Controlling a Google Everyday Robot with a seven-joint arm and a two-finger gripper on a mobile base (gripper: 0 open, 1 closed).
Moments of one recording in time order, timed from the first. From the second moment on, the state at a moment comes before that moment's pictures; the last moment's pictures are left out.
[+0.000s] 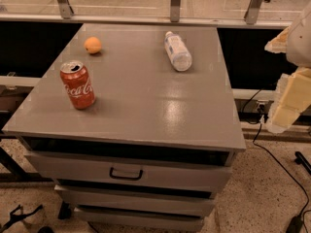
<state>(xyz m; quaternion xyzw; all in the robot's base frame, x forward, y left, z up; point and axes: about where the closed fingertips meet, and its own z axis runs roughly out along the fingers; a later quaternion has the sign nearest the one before) 0.438 -0.217 0.976 -0.60 0.78 -0.03 0.16</state>
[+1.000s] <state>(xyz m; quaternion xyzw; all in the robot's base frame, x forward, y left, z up) 0.486 -0.225 0.983 -0.50 0.84 0.02 0.20</state>
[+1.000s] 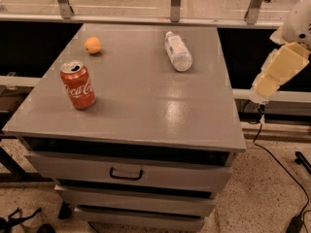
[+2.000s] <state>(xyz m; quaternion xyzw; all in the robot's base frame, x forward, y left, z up) 0.575 -0.216 0.993 -0.36 0.91 0.06 0.21</state>
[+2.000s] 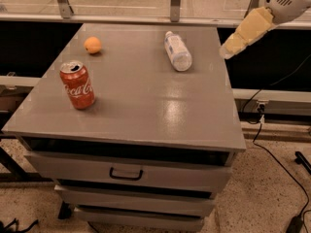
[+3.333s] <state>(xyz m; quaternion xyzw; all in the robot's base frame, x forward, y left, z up) 0.621 -0.183 0.960 -0.31 0.92 0.05 0.24</state>
